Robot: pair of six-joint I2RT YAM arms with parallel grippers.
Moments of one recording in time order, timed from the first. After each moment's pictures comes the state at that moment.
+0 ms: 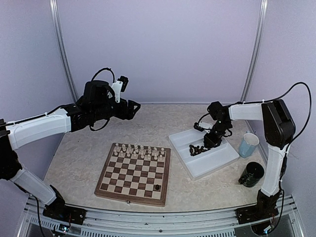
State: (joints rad) left arm -0.67 1.45 1.15 -0.05 -0.07 -0.10; right arm 0.35 1.99 1.37 -0.70 -0.14 -0.44
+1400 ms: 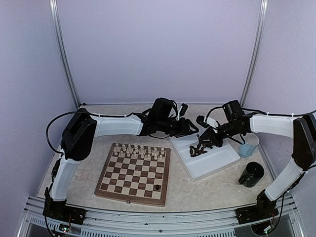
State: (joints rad) left arm -0.87 2.30 1.80 0.06 0.48 -0.69; right arm 0.35 1.56 0.98 -0.33 -0.59 -0.69
